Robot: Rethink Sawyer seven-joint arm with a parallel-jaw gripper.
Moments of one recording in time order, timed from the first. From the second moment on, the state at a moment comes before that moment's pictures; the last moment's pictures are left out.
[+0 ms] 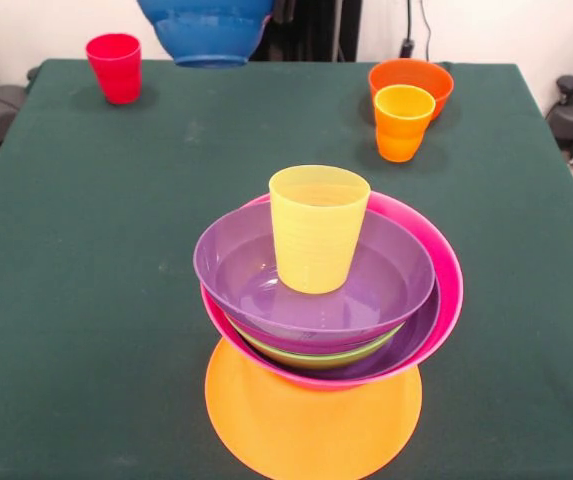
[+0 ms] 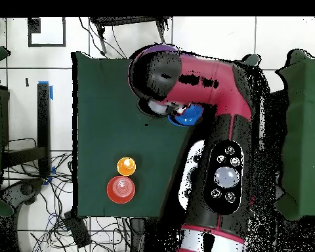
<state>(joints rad) -0.13 -0.63 -0.16 1.12 -0.05 1.24 2.01</state>
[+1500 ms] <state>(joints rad) -0.08 -0.16 -0.19 0.43 0.03 1.74 2.11</state>
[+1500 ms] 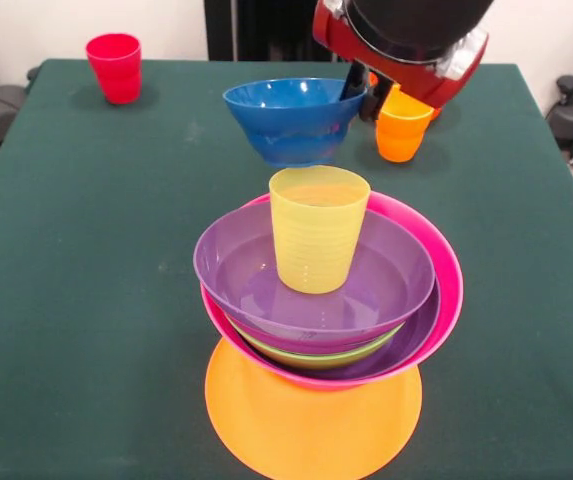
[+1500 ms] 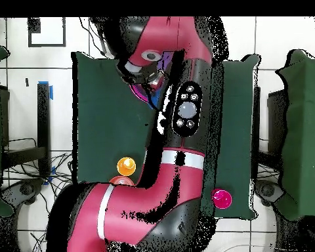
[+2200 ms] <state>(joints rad) -0.06 -0.14 -0.26 0.33 0.09 1.84 2.11</state>
